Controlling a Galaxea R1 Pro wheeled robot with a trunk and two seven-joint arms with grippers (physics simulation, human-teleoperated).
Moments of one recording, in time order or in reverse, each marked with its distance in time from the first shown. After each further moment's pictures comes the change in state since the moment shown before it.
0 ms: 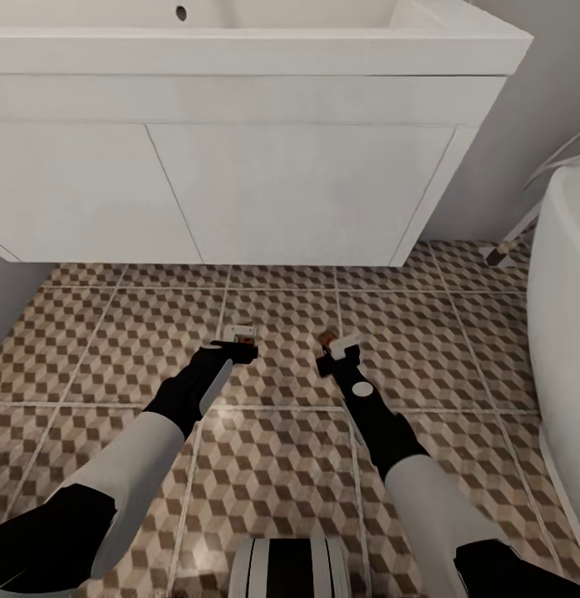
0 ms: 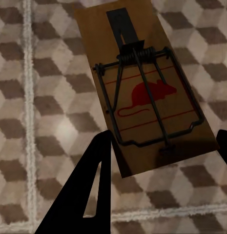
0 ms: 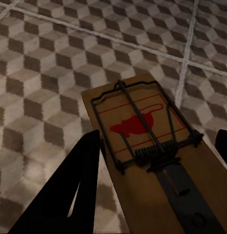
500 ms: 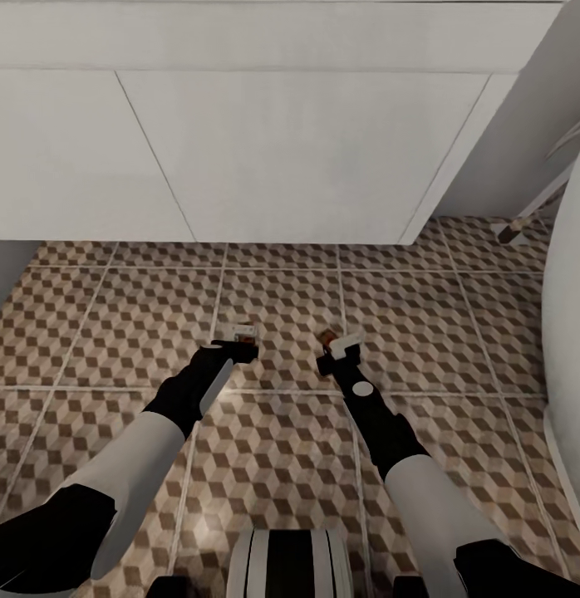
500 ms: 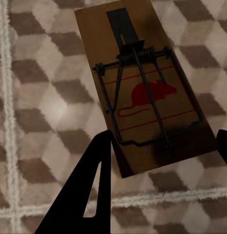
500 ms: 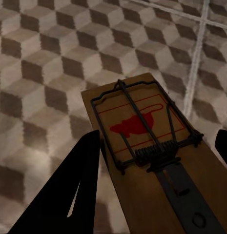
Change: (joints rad) left arm 0.000 0.000 -0.006 -0.006 0.000 0.000 0.000; right arm 0.000 0.000 -0.002 -0.003 0.001 0.000 -0.002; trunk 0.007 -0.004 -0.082
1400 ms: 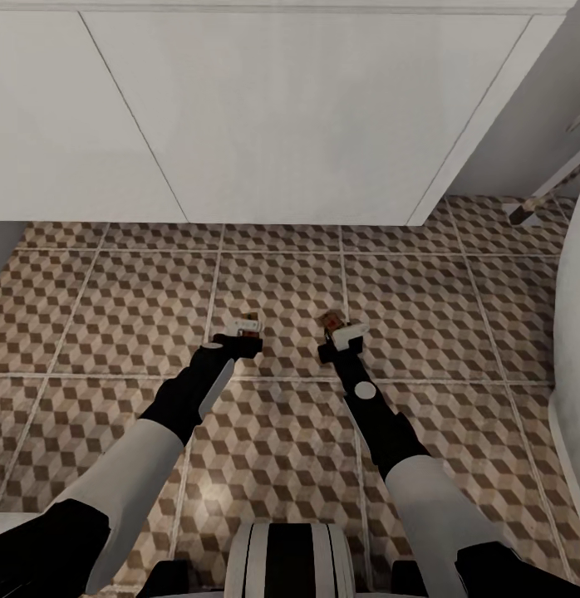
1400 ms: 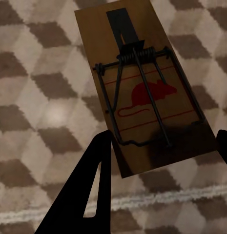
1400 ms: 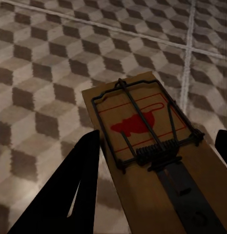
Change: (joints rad) left arm 0.039 0.006 -0.026 -0.126 -0.001 0.002 0.000; right arm 0.005 0.000 0.000 -0.028 0.003 -0.187 -0.051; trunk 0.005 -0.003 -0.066
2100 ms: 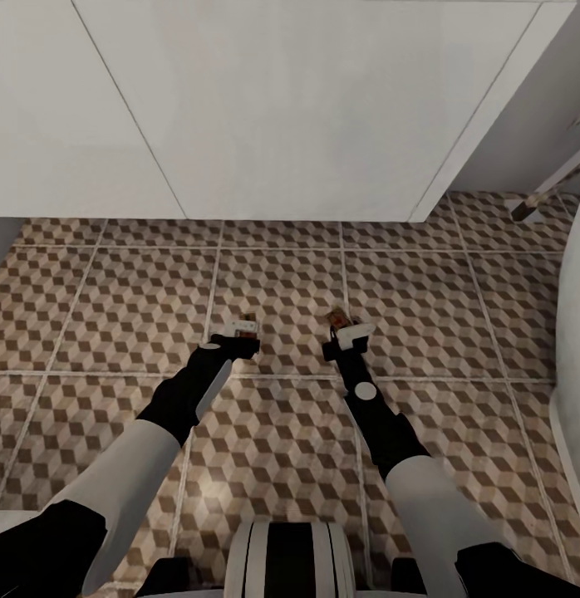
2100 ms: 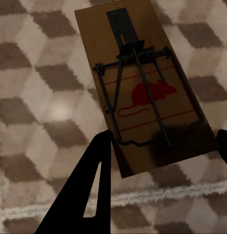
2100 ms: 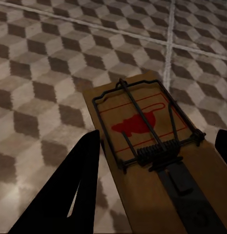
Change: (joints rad) left arm 0.003 0.014 -0.005 -0.003 -0.002 0.001 0.000; right arm 0.002 0.000 -0.001 0.000 -0.002 -0.014 -0.073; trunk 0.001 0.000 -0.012
